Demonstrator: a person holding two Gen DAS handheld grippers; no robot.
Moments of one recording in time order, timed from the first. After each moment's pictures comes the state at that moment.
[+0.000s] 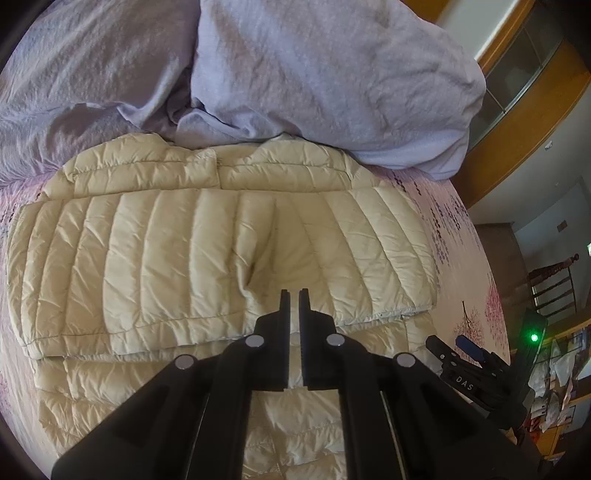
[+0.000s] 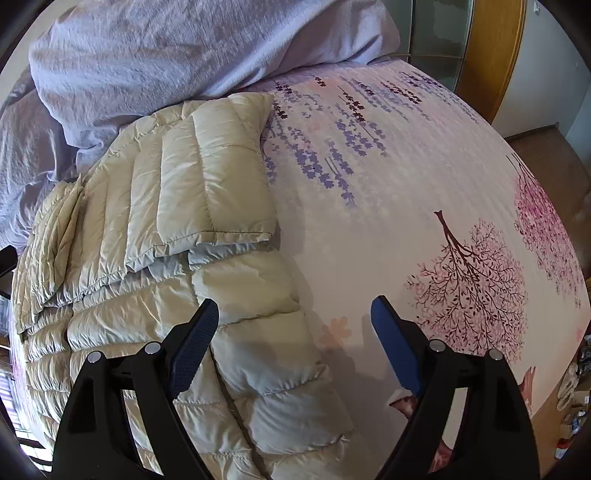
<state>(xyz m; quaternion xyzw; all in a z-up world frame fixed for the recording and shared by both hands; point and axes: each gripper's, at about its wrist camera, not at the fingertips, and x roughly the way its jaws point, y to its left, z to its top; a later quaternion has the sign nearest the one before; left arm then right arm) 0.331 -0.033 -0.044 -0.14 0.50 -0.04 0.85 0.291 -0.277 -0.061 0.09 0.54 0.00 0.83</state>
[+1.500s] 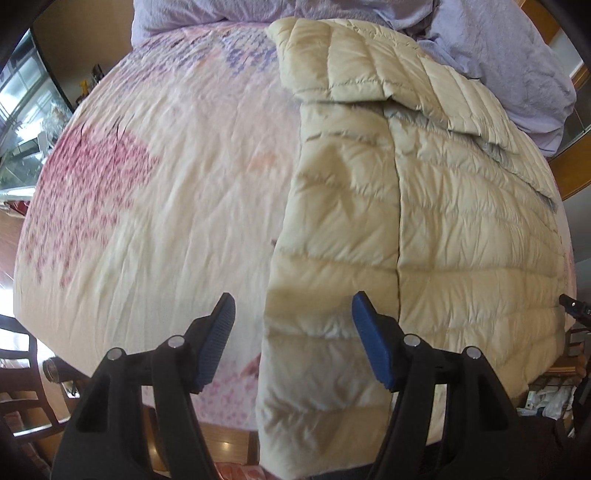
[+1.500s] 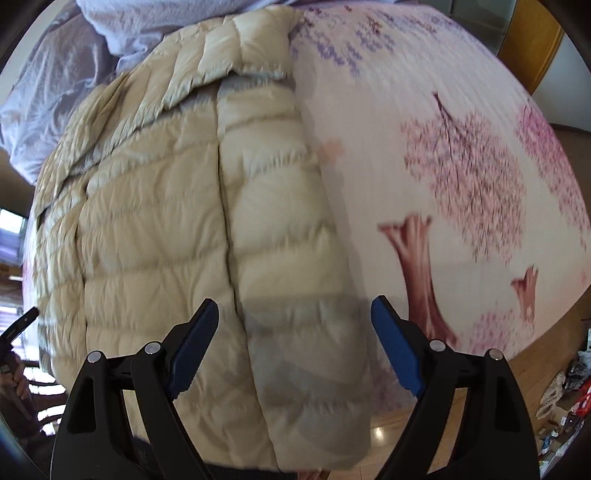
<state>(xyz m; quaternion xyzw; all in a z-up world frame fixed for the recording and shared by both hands) 0.076 0.177 -0.131 -0.17 0.57 0.12 0.79 0.200 -0.289 -0.071 0.07 0.64 0.09 0.76</state>
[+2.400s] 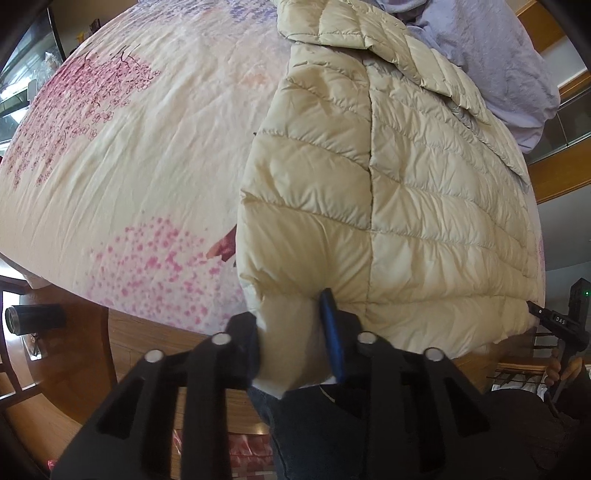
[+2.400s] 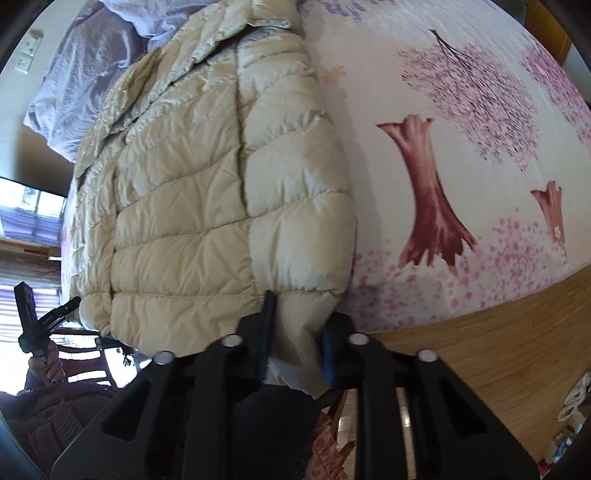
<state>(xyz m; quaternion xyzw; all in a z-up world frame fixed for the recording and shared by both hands) 0.017 0.152 -0.139 -0.24 0.58 0.08 0.78 0.139 -0.331 -0.076 0.12 0.66 0.17 0.72</state>
